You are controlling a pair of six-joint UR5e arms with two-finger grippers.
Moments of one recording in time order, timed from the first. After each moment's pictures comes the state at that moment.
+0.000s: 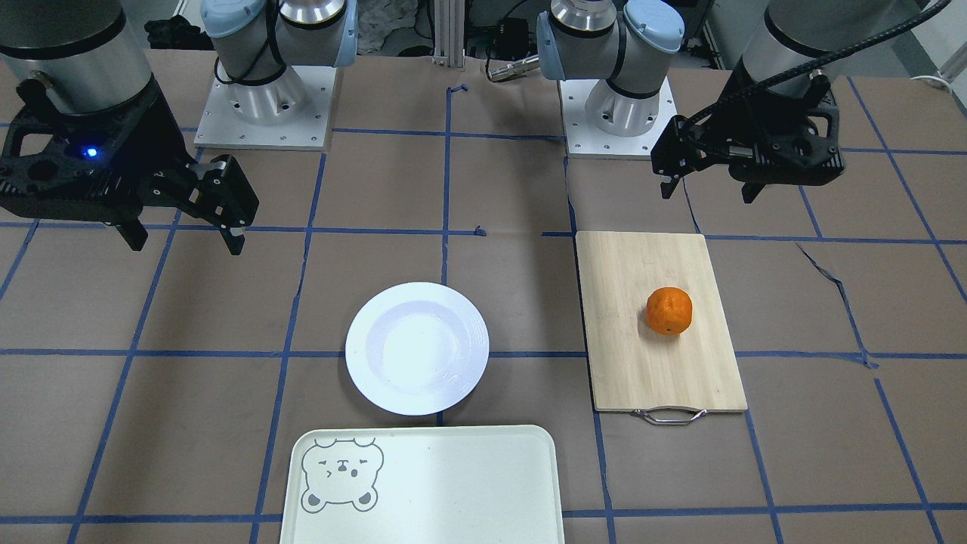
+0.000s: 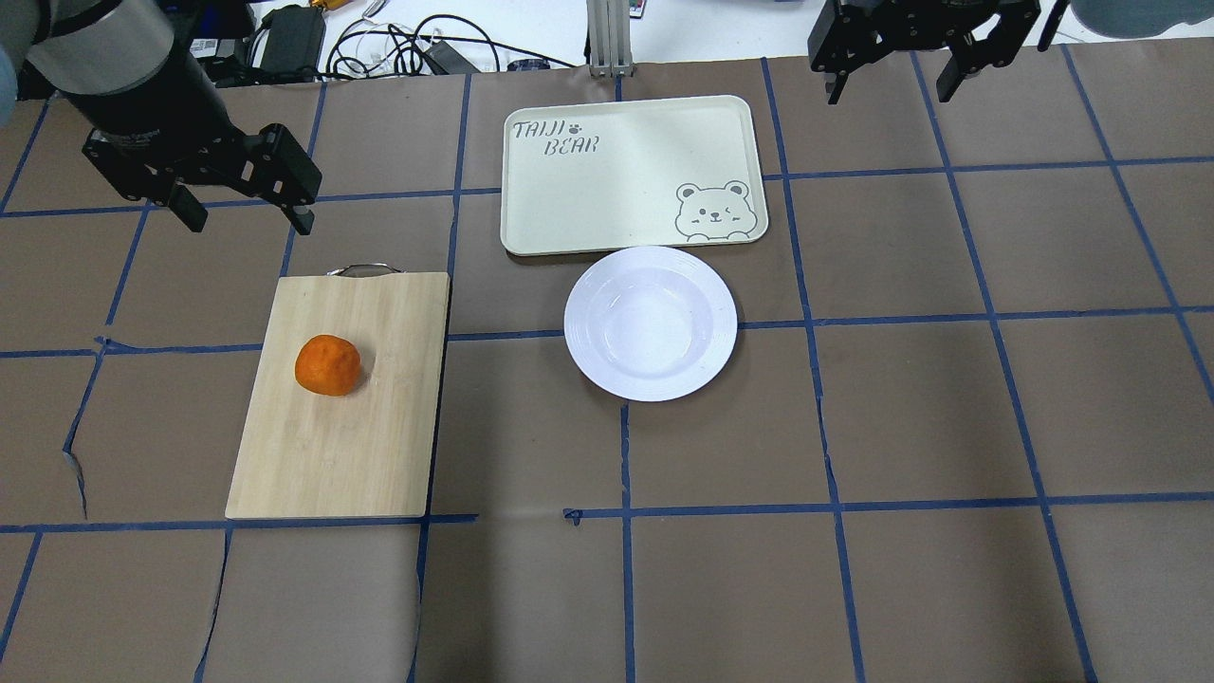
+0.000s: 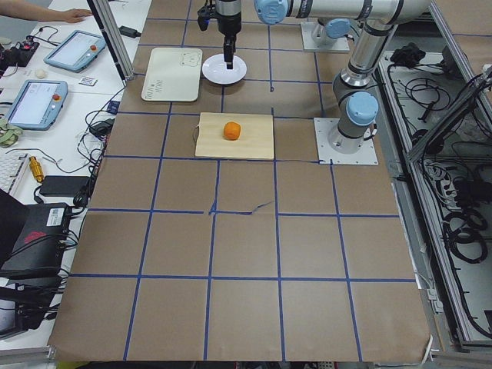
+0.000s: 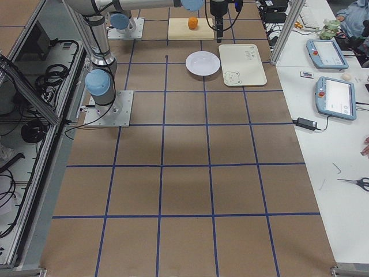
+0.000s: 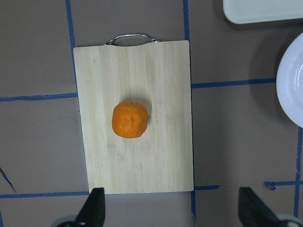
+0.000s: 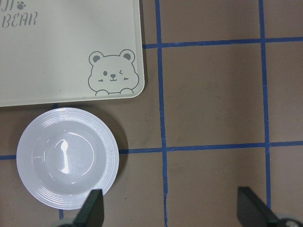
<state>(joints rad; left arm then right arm) -1.48 -1.58 -1.51 -1.65 1.61 0.15 1.58 -1.43 1.35 -1.63 -1.58 0.05</state>
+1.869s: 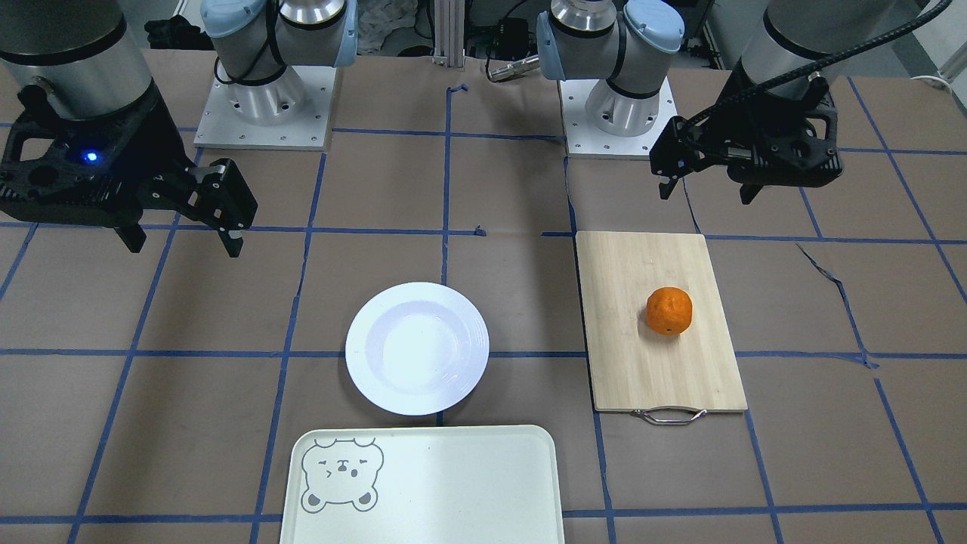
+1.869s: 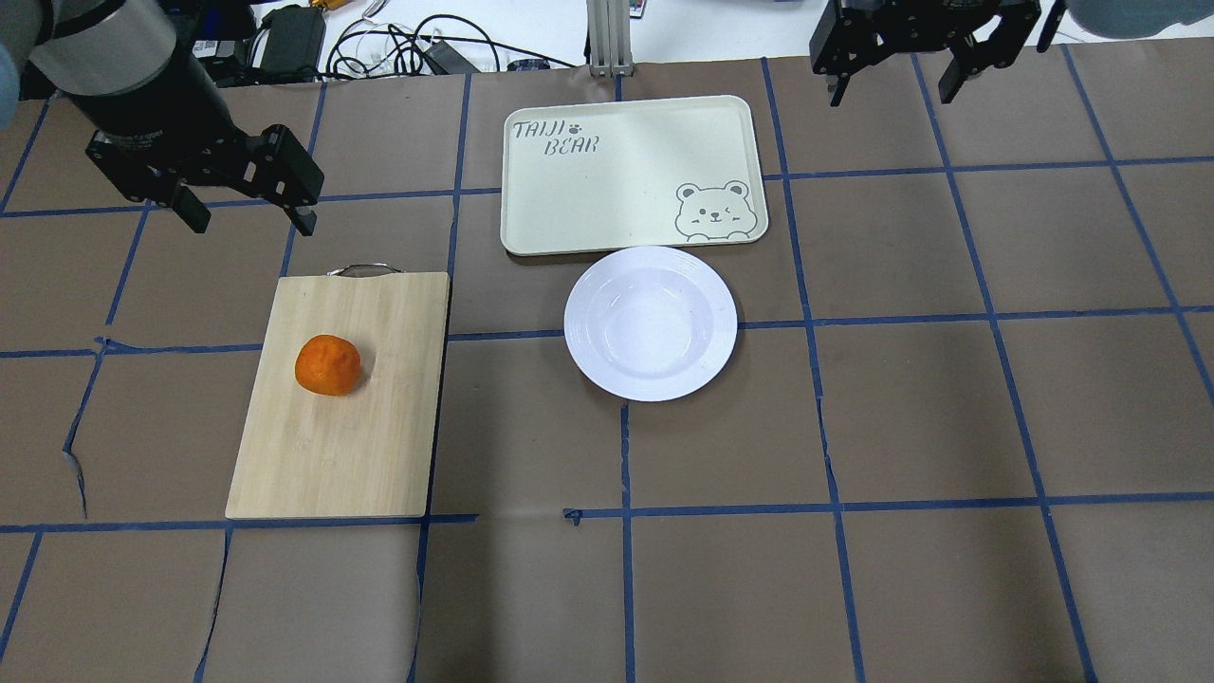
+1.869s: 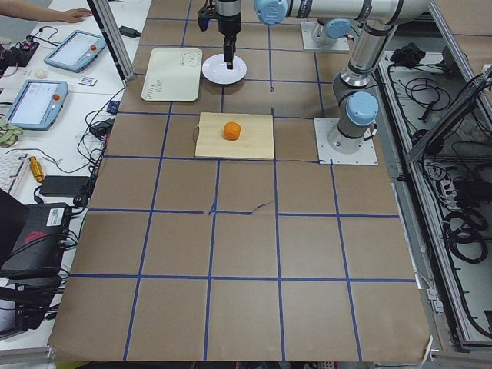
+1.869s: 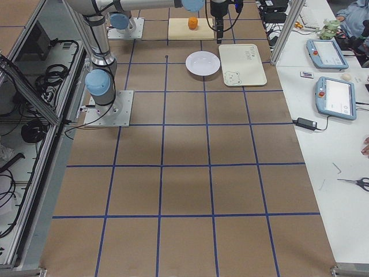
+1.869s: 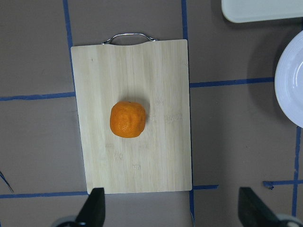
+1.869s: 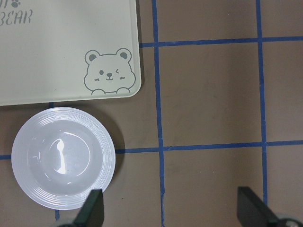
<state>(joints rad) -1.48 -1.57 -1.52 -1.65 1.61 0.15 1.58 -1.43 1.35 -1.63 -1.58 0.05</state>
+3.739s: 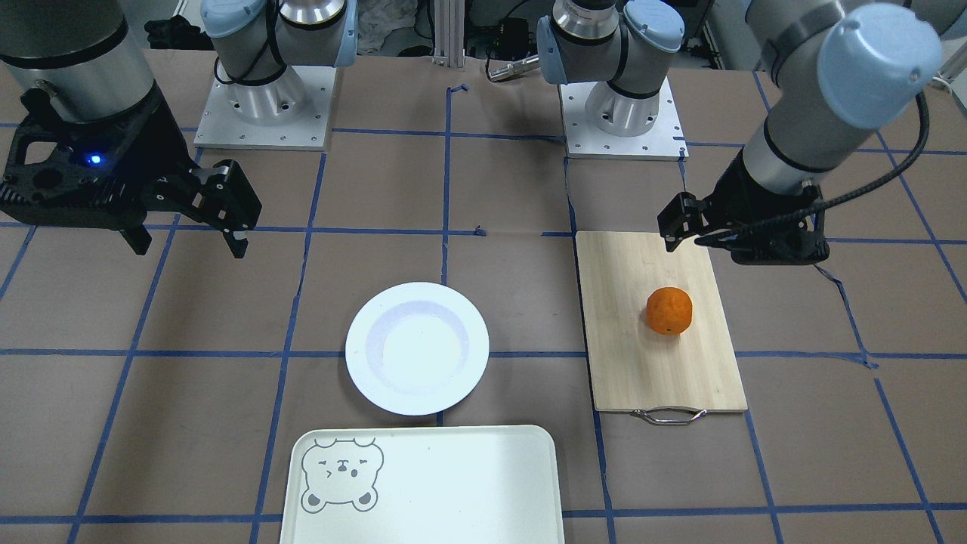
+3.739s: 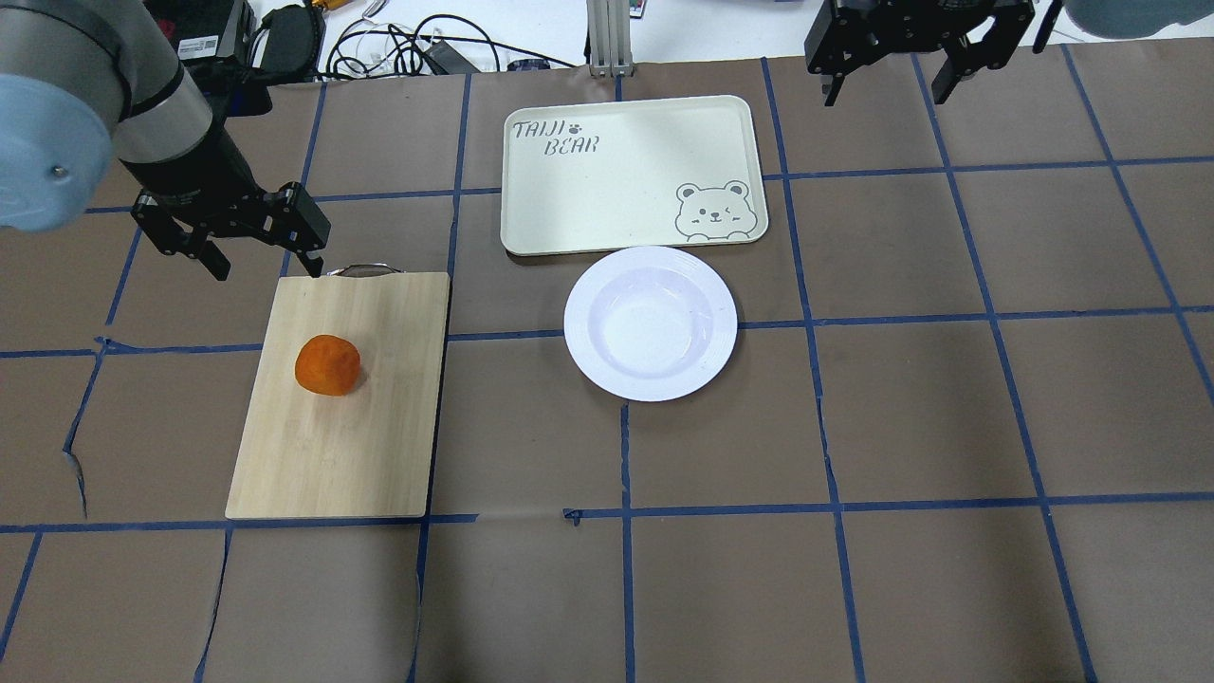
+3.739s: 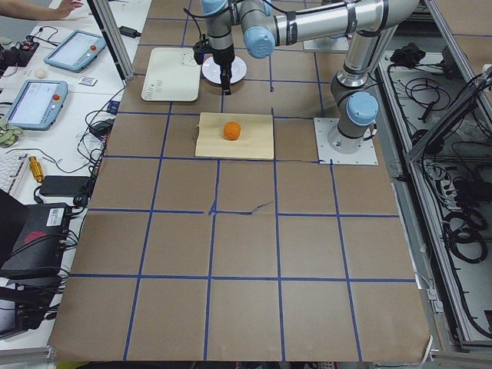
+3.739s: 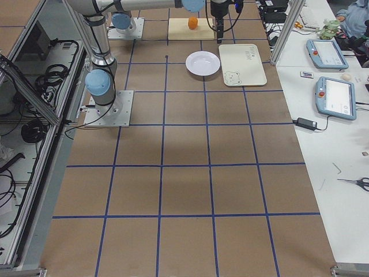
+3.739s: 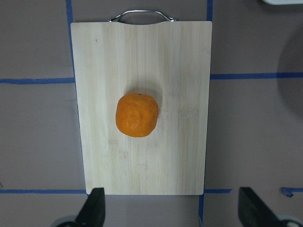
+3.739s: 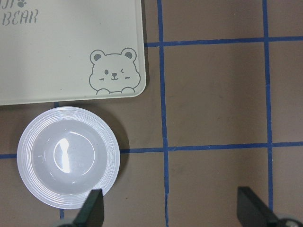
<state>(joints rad) -1.39 -1.67 -1.68 -1.48 1.61 0.15 1.58 -1.42 1.35 -1.63 -1.57 0.05</state>
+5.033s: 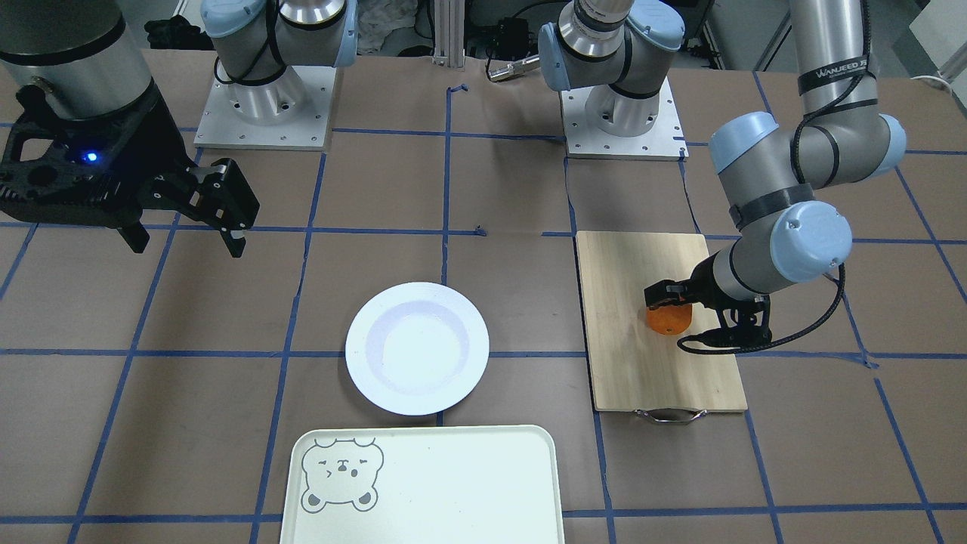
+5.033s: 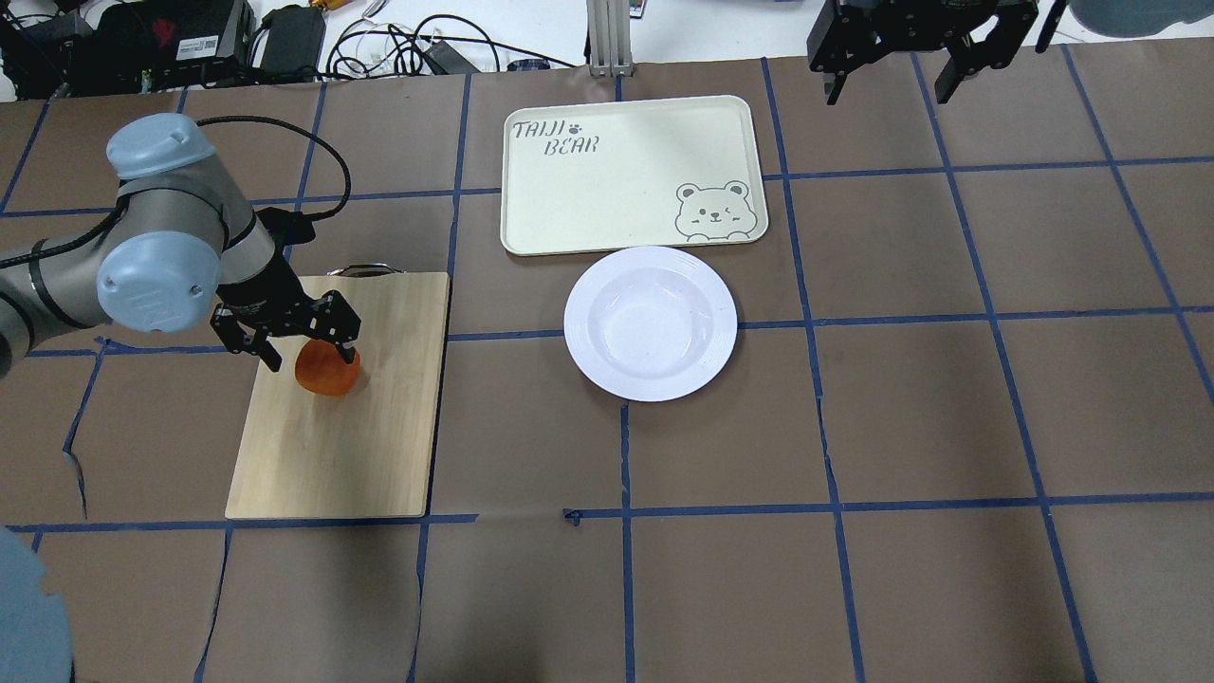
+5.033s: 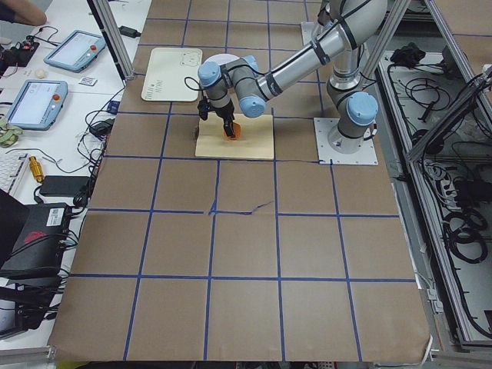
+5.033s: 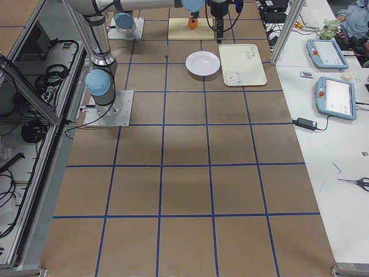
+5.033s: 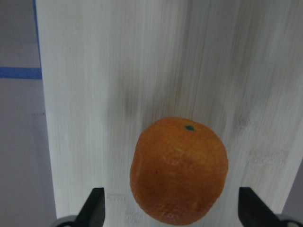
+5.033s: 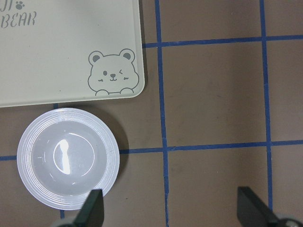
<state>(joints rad) -1.32 -1.88 -1.88 -1.21 1.60 0.19 1.58 -1.42 1.35 -1.63 -1.57 0.05</state>
